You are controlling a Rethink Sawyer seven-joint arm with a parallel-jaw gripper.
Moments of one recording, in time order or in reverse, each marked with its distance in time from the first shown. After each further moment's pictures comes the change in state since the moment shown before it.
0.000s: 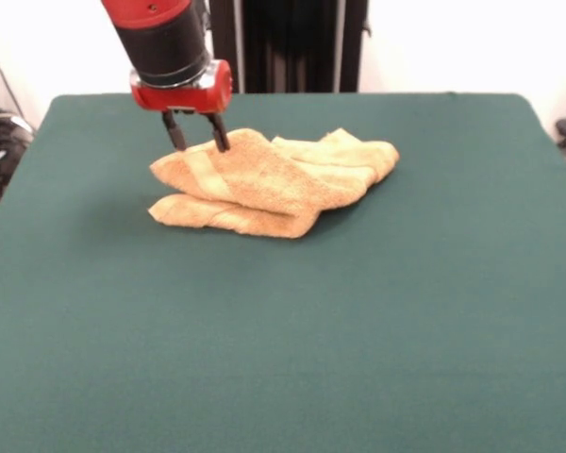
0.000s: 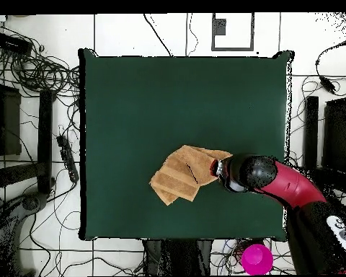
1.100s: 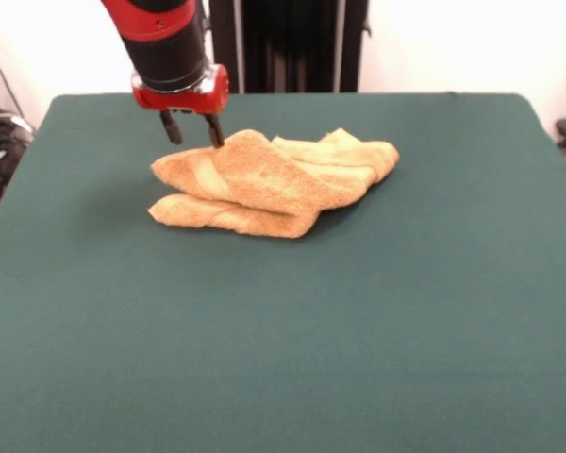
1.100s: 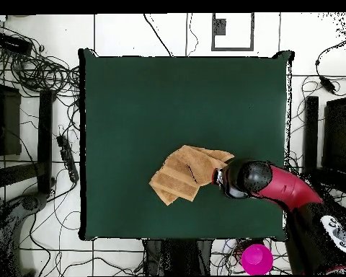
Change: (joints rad) arm 0.032 0.035 -0.064 -0.012 -0.051 0.026 0.000
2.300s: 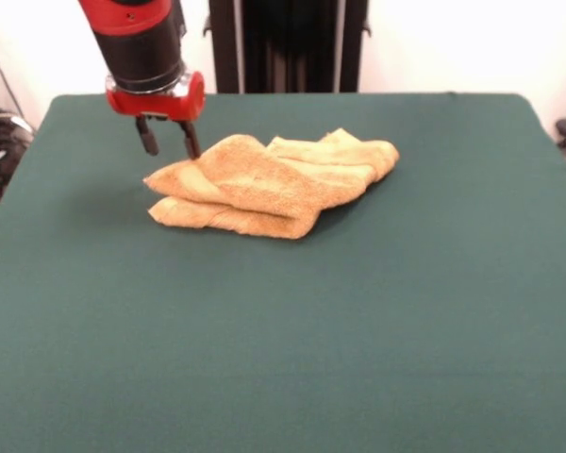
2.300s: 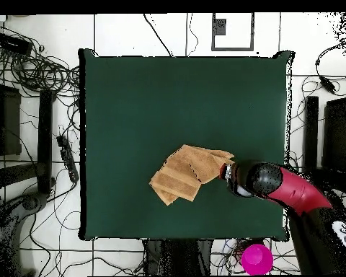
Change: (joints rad) arm -0.054 -0.011 0.022 0.003 0.000 -0.106 0.000
